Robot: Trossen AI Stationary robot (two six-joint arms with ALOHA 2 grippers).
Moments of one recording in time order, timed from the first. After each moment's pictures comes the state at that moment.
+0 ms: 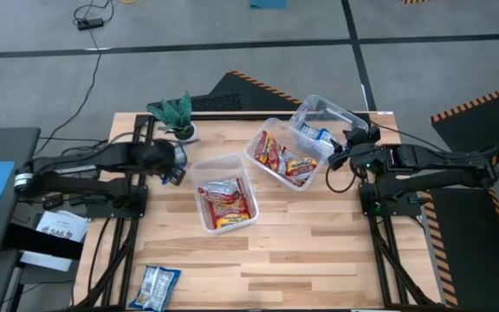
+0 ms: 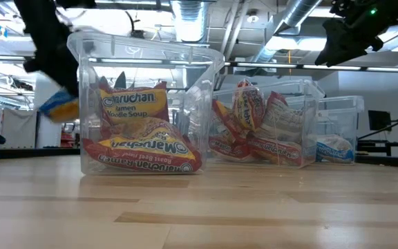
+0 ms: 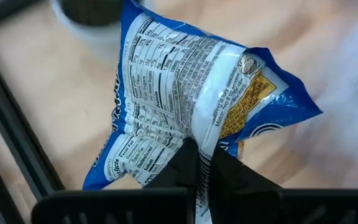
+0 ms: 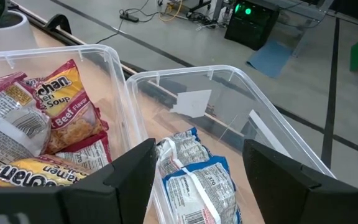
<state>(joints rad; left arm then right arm) 0.25 0.86 0.73 -0.94 -0.35 -0.67 -0.05 0.69 0.73 -0.75 0.89 0.44</state>
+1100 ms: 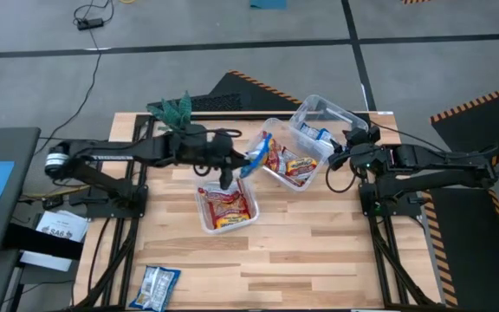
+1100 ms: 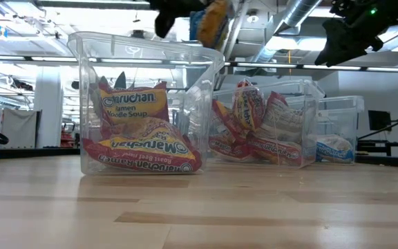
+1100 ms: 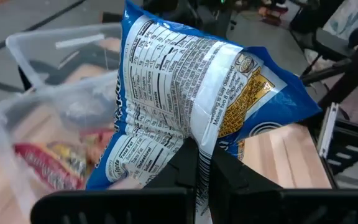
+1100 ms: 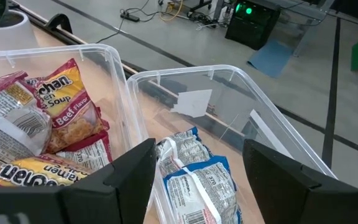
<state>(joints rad) 0.12 1.34 1.13 -0.07 0.00 -0.25 -0.05 0.69 0.73 -0.75 0.89 0.44</state>
